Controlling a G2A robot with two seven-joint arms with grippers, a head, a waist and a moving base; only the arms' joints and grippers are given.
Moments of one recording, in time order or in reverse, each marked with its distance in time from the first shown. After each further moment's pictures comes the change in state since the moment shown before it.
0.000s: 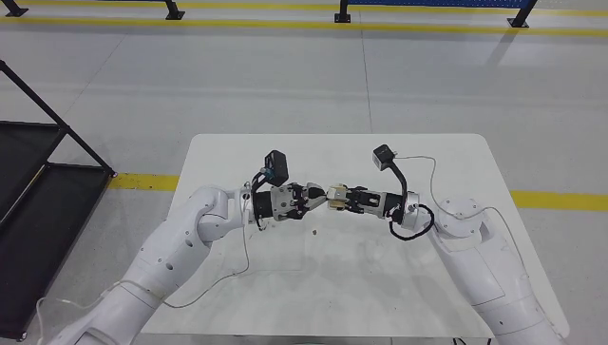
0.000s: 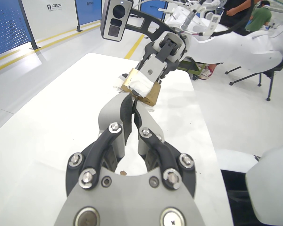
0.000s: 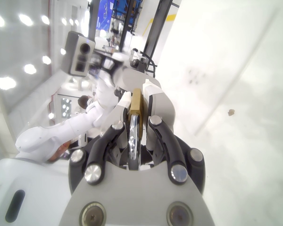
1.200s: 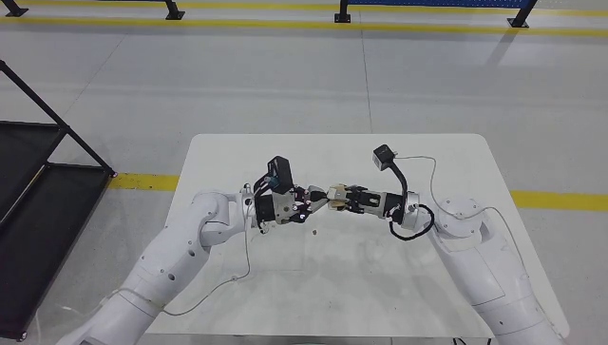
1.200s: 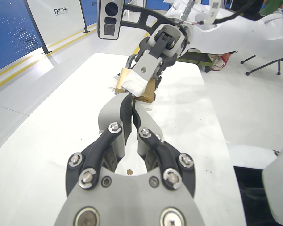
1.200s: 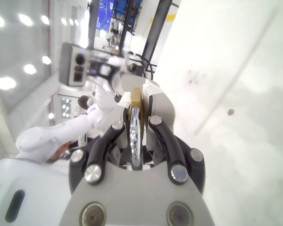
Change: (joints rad) left arm 0.051 -0.004 -0.029 -0.074 0.157 0.052 0.051; right arm 0.000 0.000 0.000 0.000 0.000 0.000 0.000
